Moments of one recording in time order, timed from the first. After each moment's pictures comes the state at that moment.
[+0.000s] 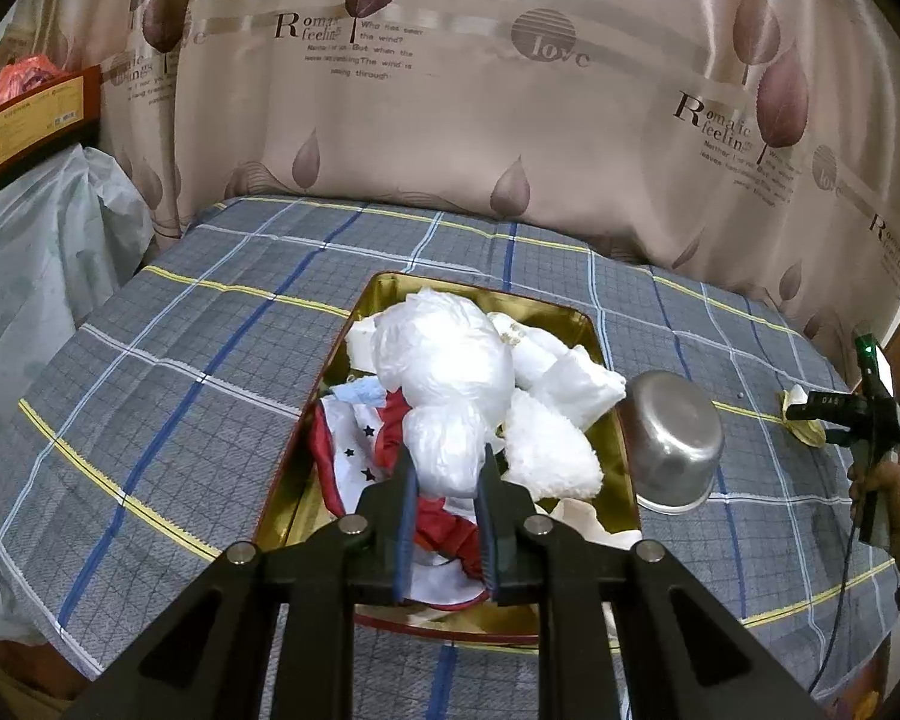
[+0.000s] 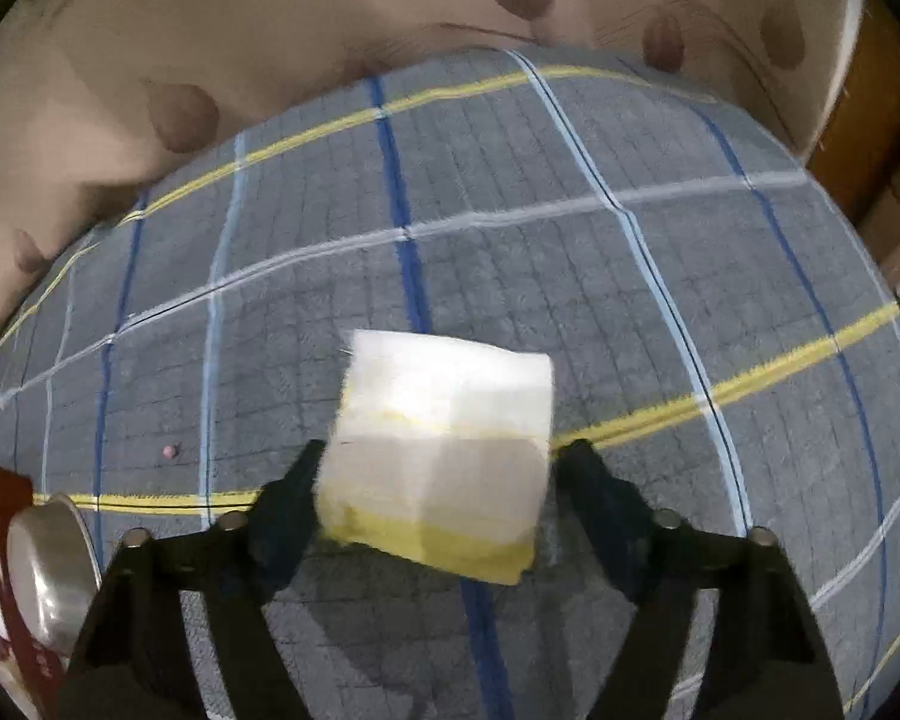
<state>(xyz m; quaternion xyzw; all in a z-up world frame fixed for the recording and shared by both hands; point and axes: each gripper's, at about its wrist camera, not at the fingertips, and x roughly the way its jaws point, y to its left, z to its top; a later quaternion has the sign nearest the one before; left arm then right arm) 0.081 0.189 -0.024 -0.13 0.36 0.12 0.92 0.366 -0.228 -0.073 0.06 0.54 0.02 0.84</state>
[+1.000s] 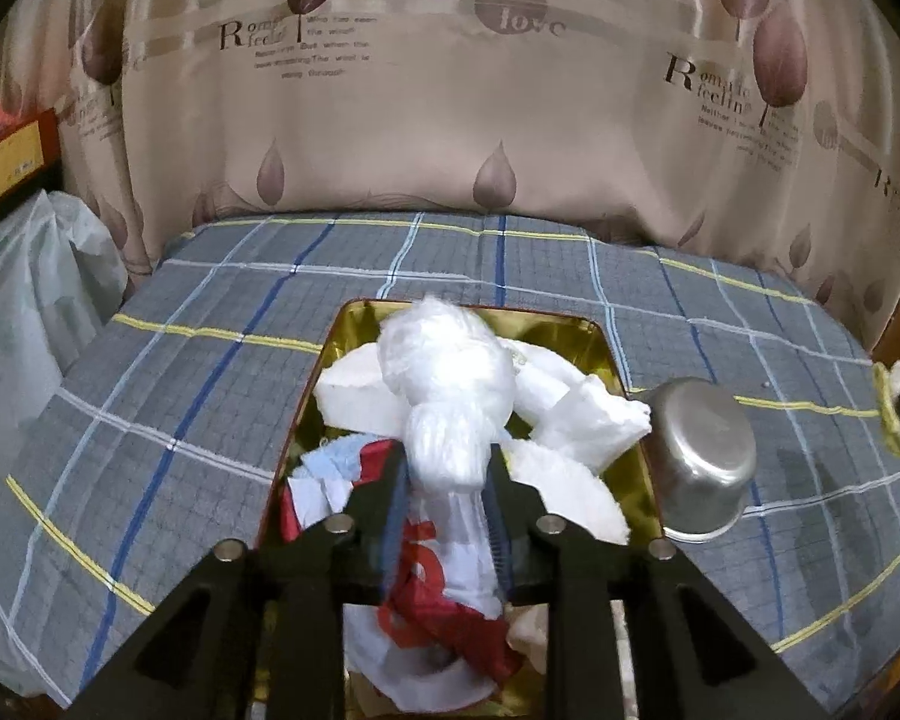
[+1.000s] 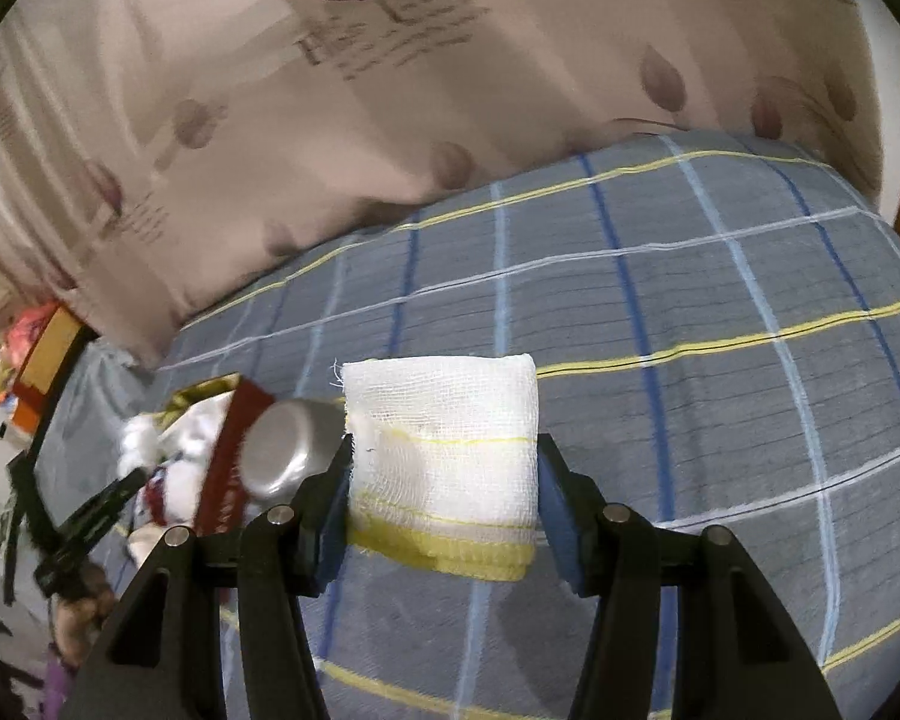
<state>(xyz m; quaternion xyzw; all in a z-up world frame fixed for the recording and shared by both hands) 0.130 0.193 -0.031 -0.07 0.37 0.10 0.92 0.243 -0.201 0.020 0.13 0.45 0.22 0.86</state>
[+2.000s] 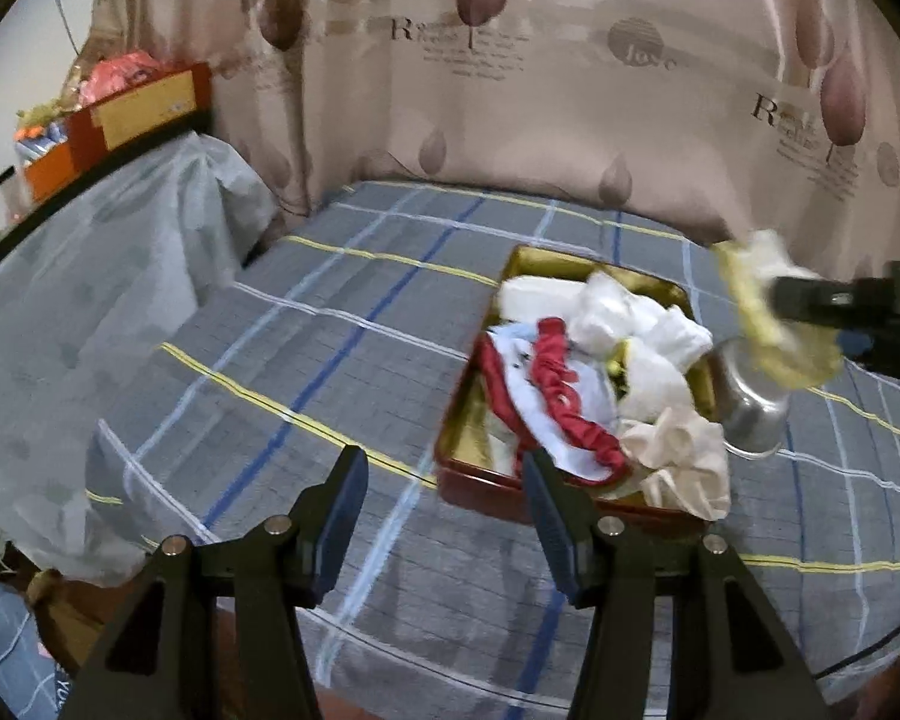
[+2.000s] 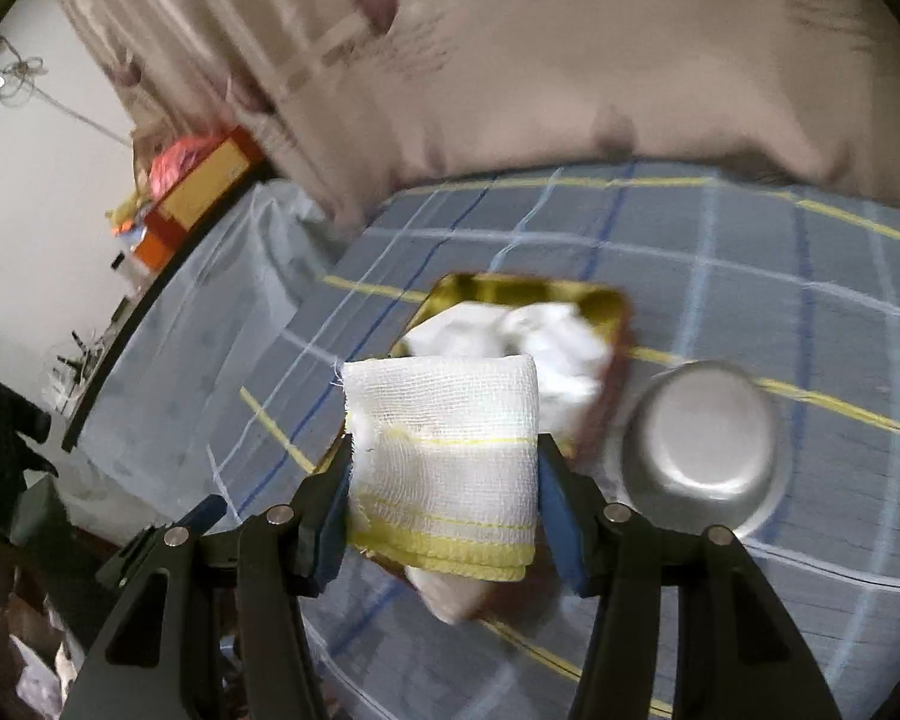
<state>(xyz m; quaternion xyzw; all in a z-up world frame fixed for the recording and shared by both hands) 0.000 0.198 -0.005 -0.10 0.38 0.24 0.89 0.186 0.053 0.041 0.04 0.47 0.43 0.77</state>
